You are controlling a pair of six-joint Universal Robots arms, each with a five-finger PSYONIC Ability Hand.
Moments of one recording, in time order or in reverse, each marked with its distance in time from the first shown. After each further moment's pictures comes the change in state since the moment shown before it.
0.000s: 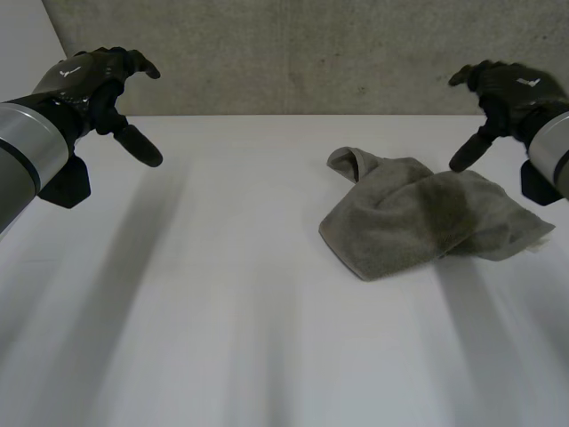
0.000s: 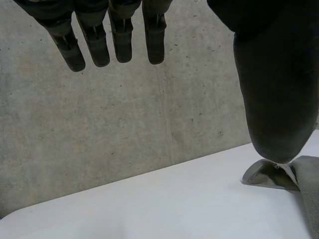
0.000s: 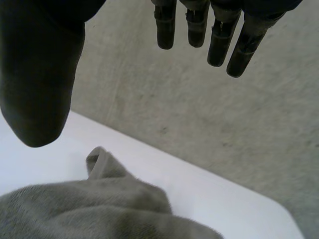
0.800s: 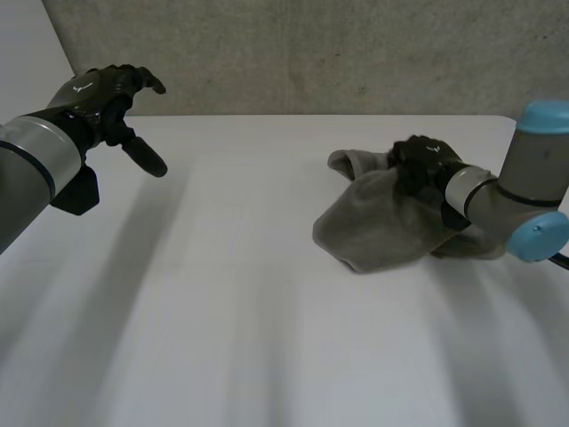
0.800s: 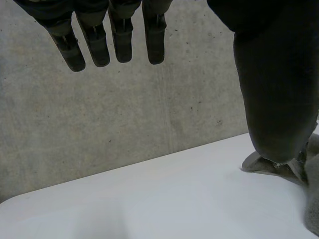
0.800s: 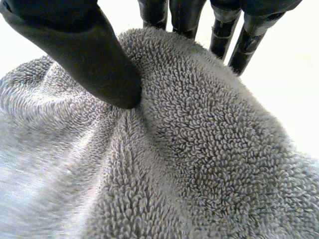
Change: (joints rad) left arm 0.001 -0.054 0.000 0.015 0.000 0.006; right arm 0.025 0.548 -0.341 -0.055 -0.221 0.002; left_hand 0.000 -0.001 0.000 0.000 0.000; right_hand 1.057 1.020 0.000 0.000 1.066
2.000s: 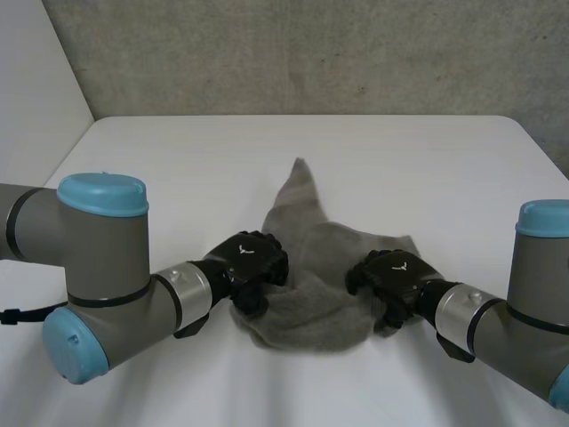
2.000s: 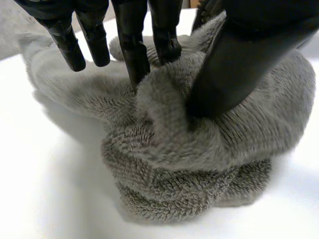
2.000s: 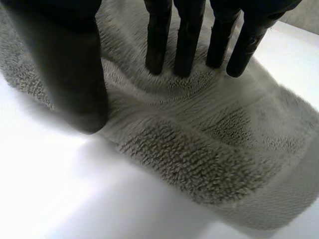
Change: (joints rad) left arm -0.246 -0.330 -0.162 0.031 0.261 0.362; right arm 0.090 -0.420 0.837 -0.060 -0.055 -0.278; left_hand 0.929 0.908 0.000 0.000 0.963; right_hand -0.449 -0.438 0.000 0.000 -0.461
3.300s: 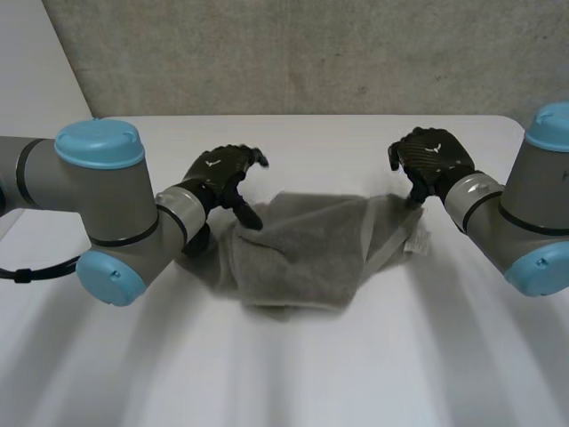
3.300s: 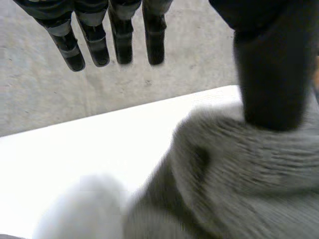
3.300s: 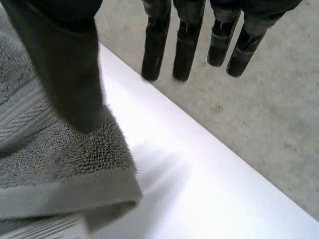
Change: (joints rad) left arm 0.040 -0.124 0.305 0.164 -0.219 -0.372; right arm -0.017 0.145 -0.463 -0.105 0.227 -0.011; left_hand -0.923 -0.905 0.000 0.000 -0.933; right_hand -0.304 -0.280 0.000 0.000 -0.320
